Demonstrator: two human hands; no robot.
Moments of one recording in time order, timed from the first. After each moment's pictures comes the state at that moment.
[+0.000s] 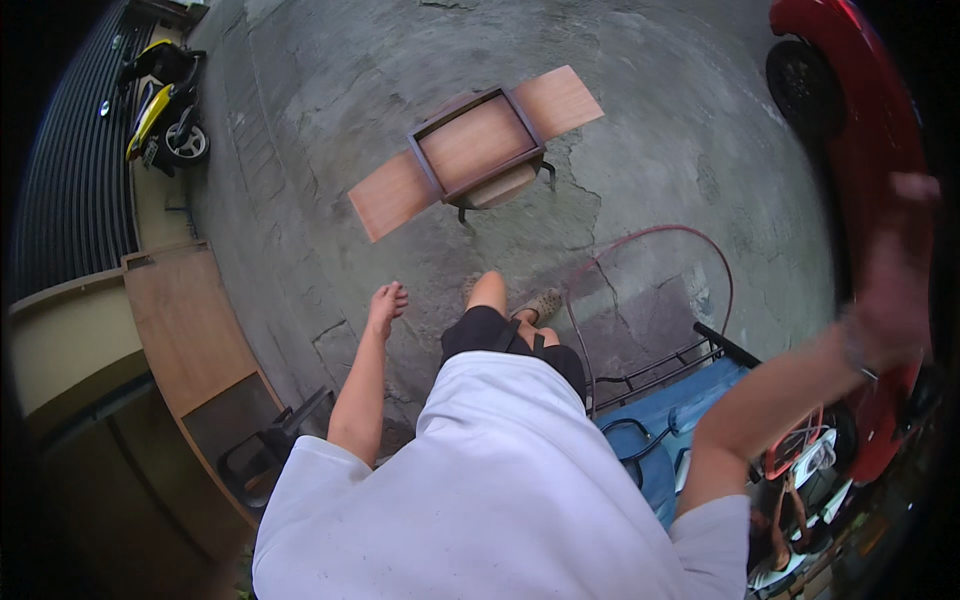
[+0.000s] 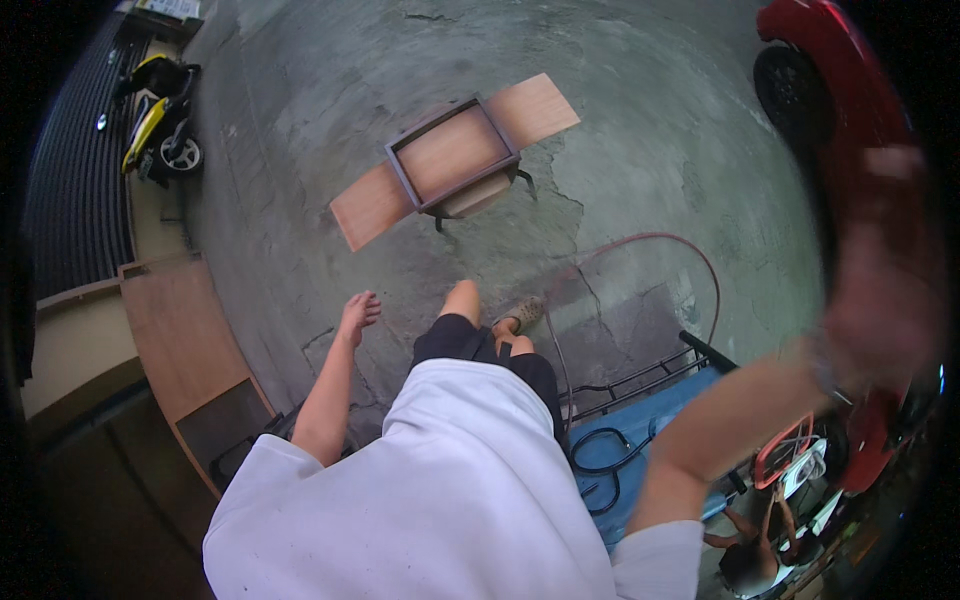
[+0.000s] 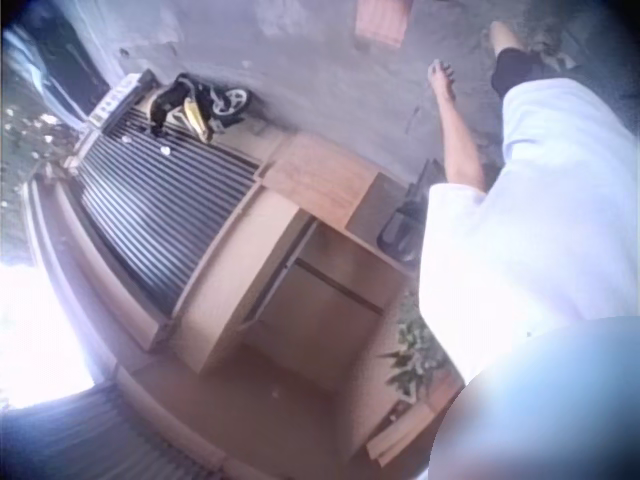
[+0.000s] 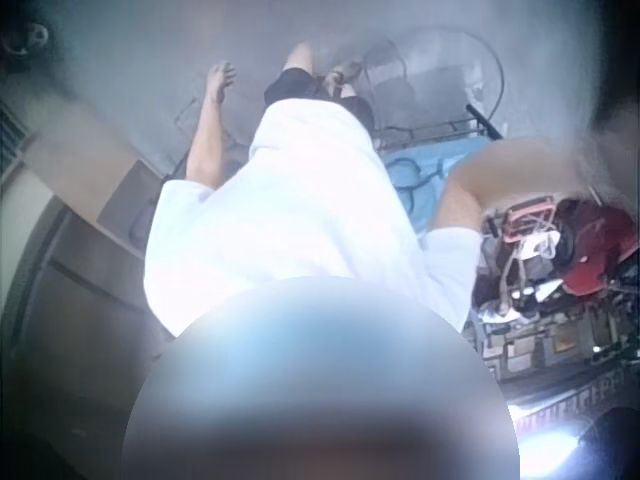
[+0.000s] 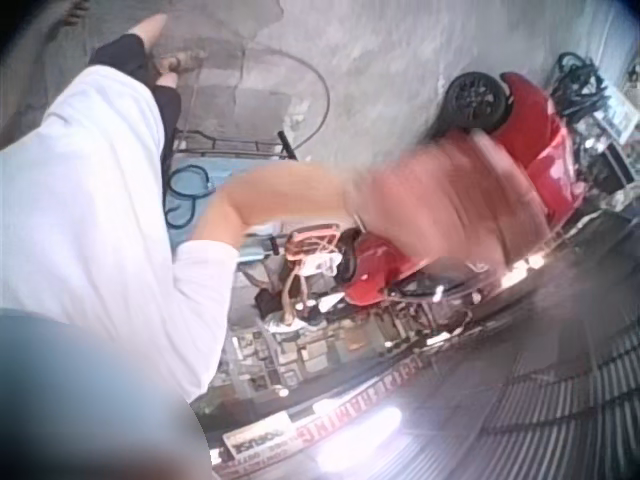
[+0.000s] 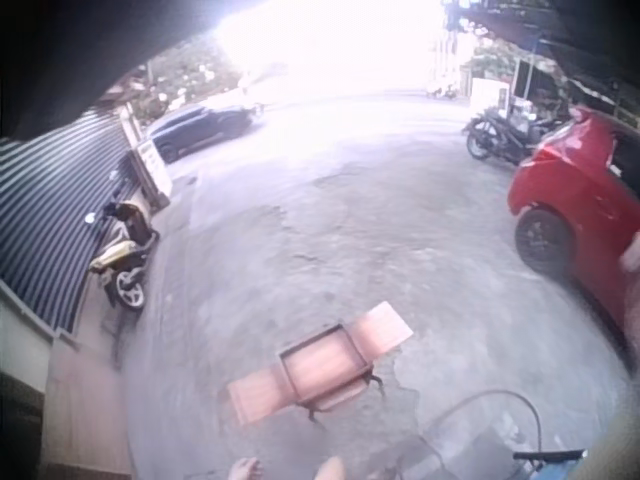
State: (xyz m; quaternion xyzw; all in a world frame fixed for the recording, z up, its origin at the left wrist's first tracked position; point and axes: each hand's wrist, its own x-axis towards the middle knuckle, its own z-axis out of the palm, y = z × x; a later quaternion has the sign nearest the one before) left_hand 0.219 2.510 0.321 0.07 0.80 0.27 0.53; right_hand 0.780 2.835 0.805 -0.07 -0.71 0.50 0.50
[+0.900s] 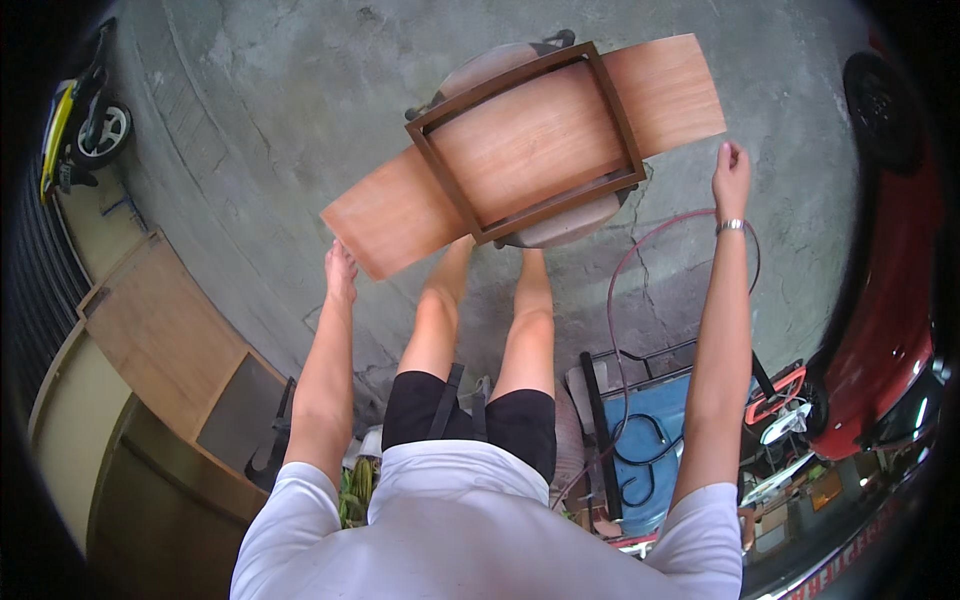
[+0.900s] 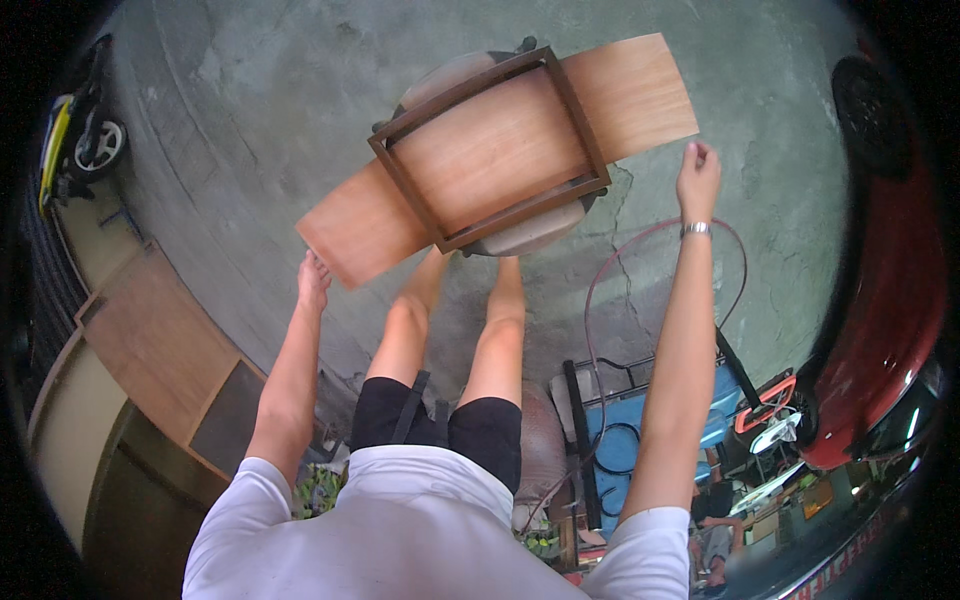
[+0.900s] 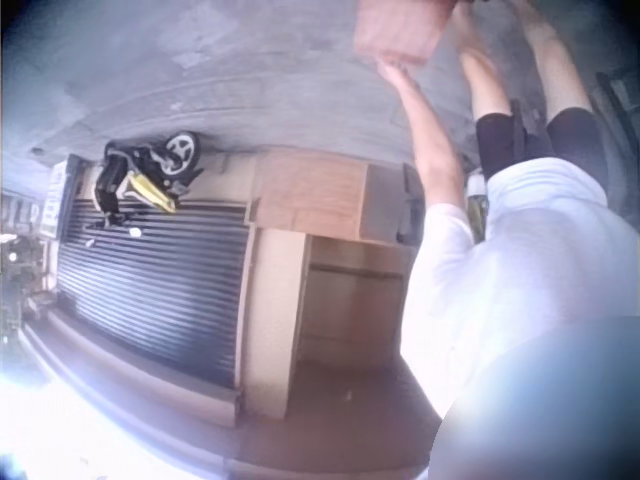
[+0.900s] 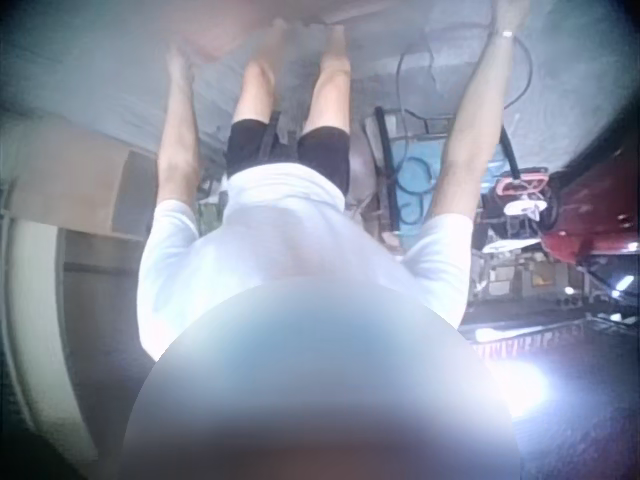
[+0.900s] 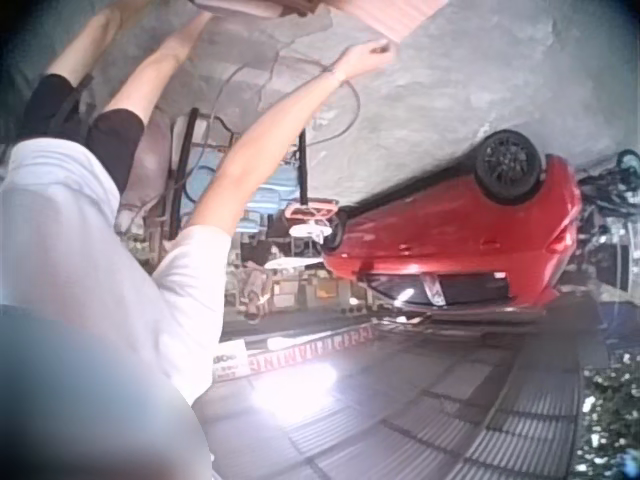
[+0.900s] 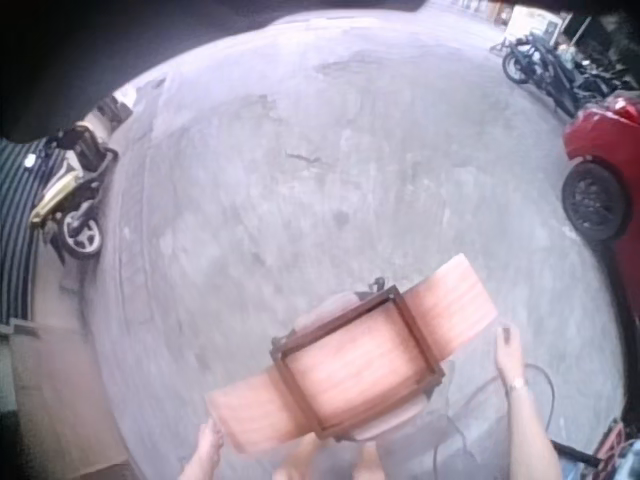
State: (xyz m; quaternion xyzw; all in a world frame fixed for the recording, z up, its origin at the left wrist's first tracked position) left_hand -0.011 2.665 0.104 -0.13 0.83 0.29 0.46; right_hand 0.602 3.054 0.131 -0.75 -0.58 0.24 0.21
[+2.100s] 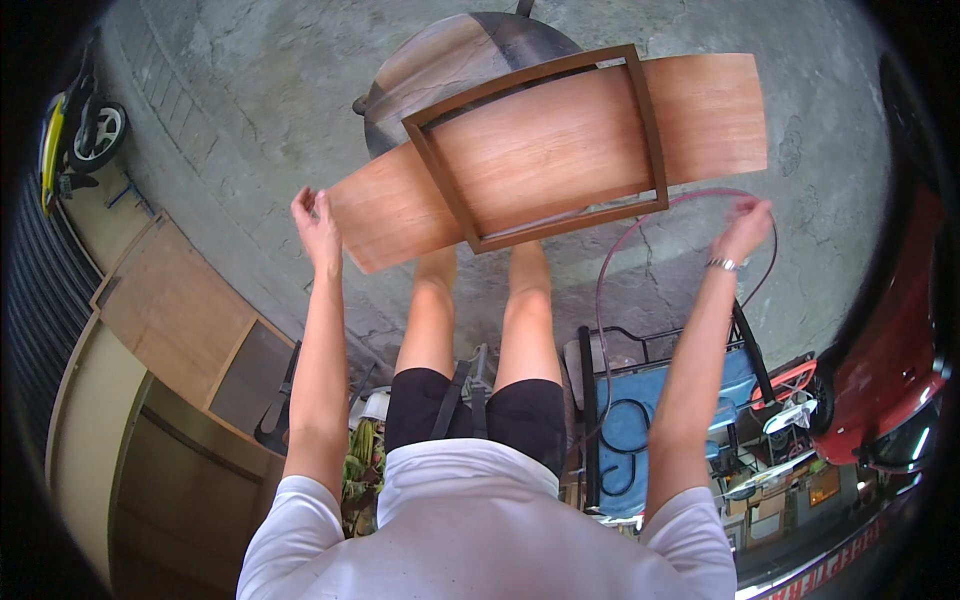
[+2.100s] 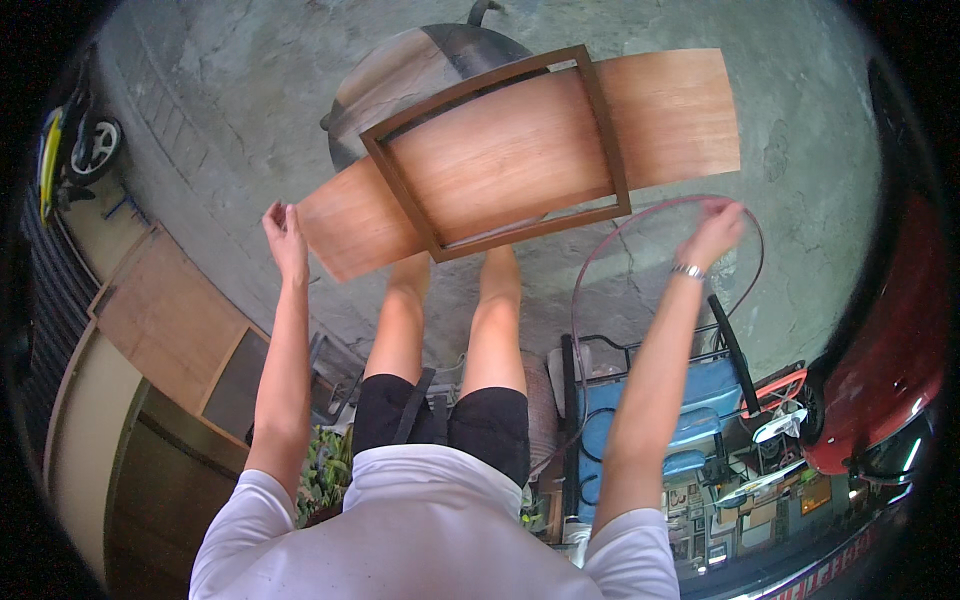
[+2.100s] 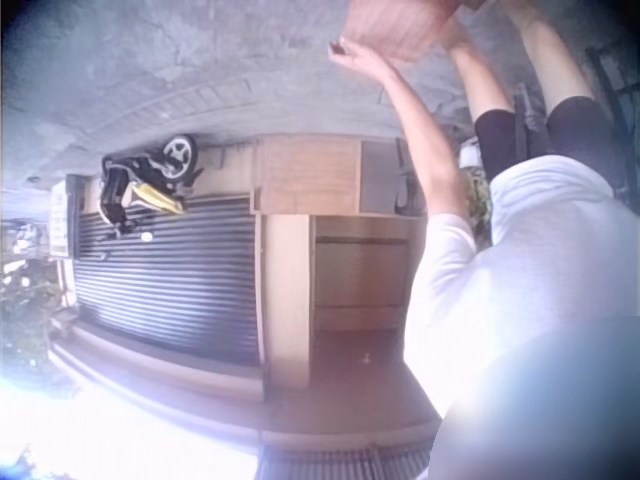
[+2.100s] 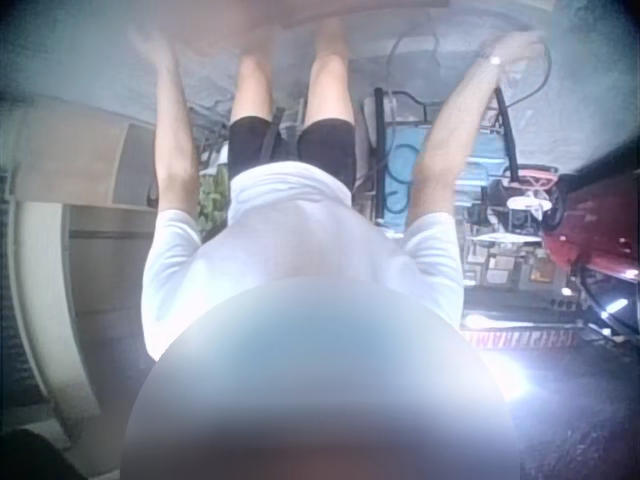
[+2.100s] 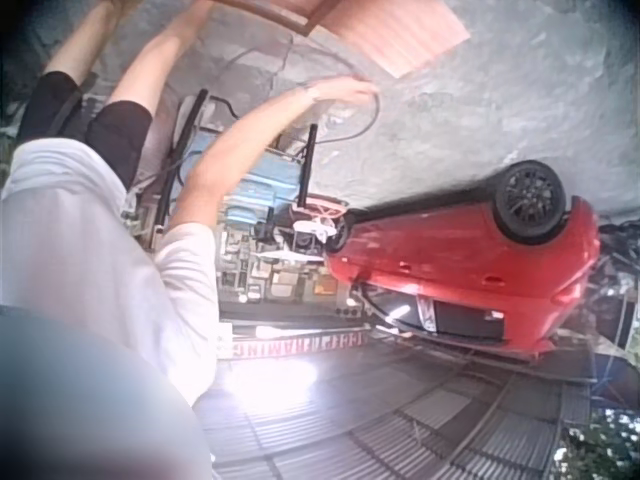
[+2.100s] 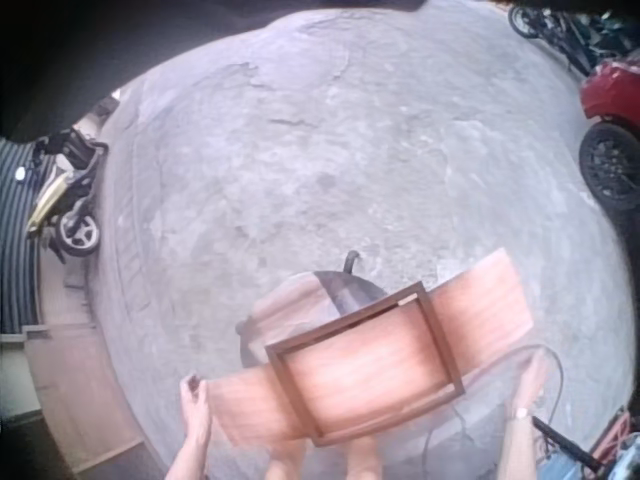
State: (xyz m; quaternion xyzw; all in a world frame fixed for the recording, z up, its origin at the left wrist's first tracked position) left_hand 0.068 2.781 0.120 0.24 0.91 0.24 0.23; right_hand 0.710 2.994 0.077 -0.83 -0.24 0.32 0.39
